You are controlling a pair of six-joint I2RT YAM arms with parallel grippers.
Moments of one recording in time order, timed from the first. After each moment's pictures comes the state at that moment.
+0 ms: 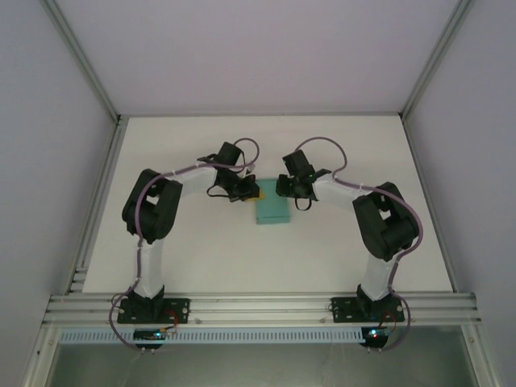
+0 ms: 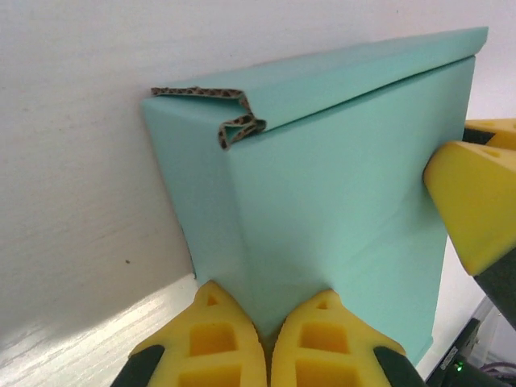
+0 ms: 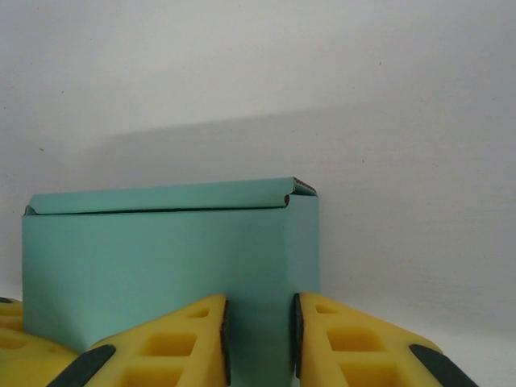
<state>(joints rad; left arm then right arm) -0.52 2.05 1.37 -0.43 0.60 -0.57 0.53 1.82 1.12 -0.27 -0.02 0.57</state>
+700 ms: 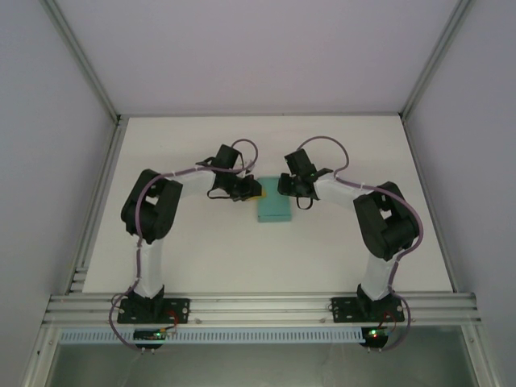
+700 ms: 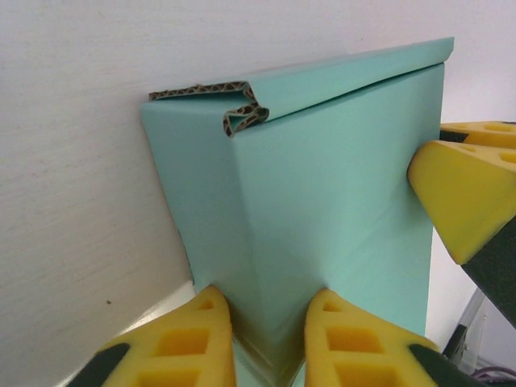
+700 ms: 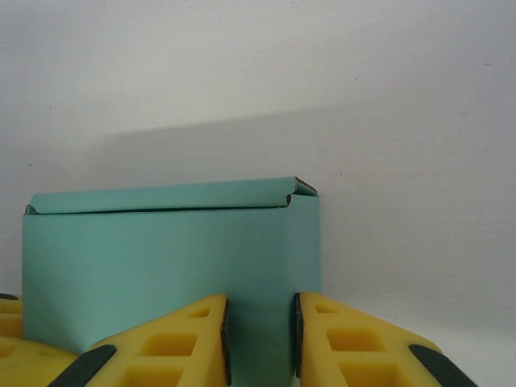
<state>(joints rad) -0.51 2.03 1.29 -0.27 0.63 -0.59 0.51 1.83 1.12 -0.27 -0.01 0.57</state>
